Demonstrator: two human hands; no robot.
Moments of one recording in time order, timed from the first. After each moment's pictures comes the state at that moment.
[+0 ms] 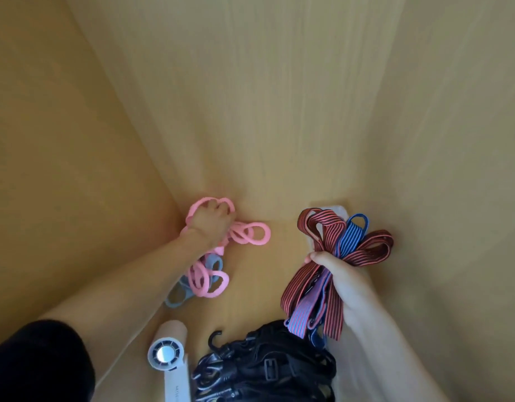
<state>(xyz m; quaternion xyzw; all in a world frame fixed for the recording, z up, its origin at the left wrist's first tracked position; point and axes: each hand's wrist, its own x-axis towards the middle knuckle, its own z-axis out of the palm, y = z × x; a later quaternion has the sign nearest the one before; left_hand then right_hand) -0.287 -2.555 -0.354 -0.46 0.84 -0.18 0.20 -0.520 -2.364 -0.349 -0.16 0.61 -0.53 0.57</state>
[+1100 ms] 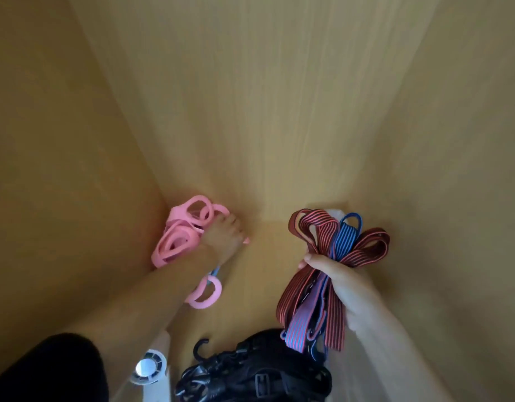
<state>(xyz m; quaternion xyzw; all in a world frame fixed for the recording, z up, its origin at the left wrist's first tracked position) -0.310 -2.552 -0.404 -0.35 0.89 -0.20 0.22 -0.513 -2.382 -0.321 -0.22 0.62 -0.49 0.57</state>
